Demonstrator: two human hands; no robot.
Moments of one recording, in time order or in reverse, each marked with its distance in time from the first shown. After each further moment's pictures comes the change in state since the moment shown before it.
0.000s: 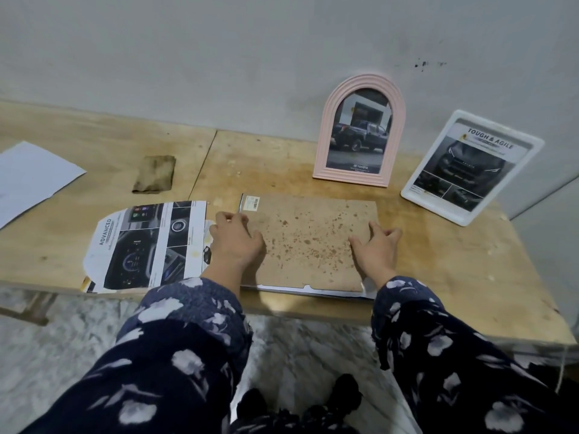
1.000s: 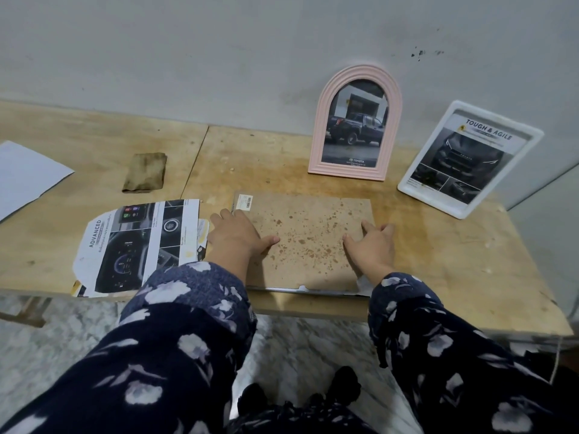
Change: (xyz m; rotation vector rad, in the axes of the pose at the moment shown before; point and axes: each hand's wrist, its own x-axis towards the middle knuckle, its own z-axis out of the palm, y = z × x) left_hand 0.012 0.025 -0.001 0.470 -0.180 -0.059; right_hand -0.002 -0.004 -0.001 -0.145 -0.032 -0.009
